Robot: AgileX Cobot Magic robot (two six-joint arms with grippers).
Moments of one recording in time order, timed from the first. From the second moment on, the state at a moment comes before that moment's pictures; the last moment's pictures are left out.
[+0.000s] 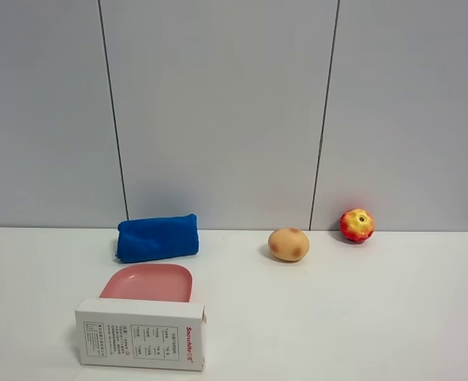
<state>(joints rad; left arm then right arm) 0.11 0.00 -0.51 0.03 1.05 0.03 -0.10 0.00 -0.49 0.02 1.06 0.05</state>
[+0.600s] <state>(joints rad) 0.11 0.00 -0.51 0.03 1.05 0.03 -0.10 0.02 -0.52 0.25 0.95 -0.01</state>
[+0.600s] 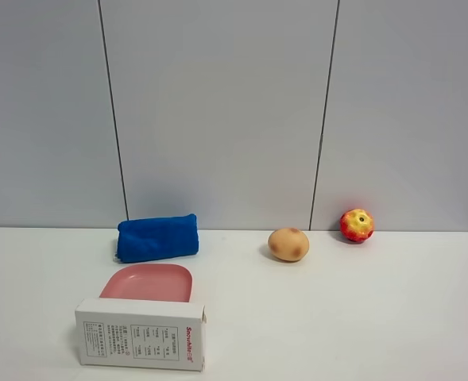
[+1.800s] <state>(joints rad) 0.11 0.00 -0.51 0.03 1.05 0.03 0.46 1.07 -0.88 0.67 0.41 -0.61</state>
